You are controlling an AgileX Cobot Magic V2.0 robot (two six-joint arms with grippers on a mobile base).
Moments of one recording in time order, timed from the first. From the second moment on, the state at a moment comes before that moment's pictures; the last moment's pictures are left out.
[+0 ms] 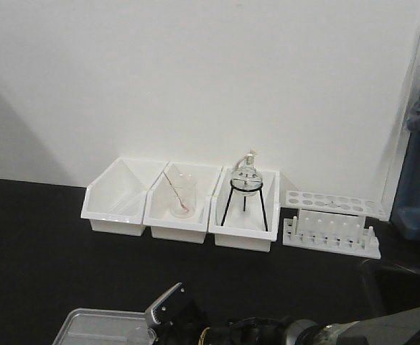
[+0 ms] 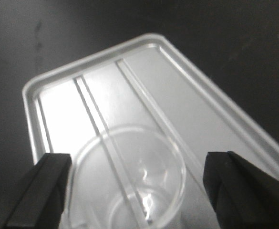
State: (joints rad) left arm 0.05 -0.02 0.03 -0.04 0.36 0.02; right arm 0.58 2.22 -1.28 -0.98 -0.57 0.84
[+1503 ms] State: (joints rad) left arm 0.05 -0.02 0.03 -0.04 0.36 0.02; right arm 0.58 1.40 -1.27 -1.71 -0.63 1.64
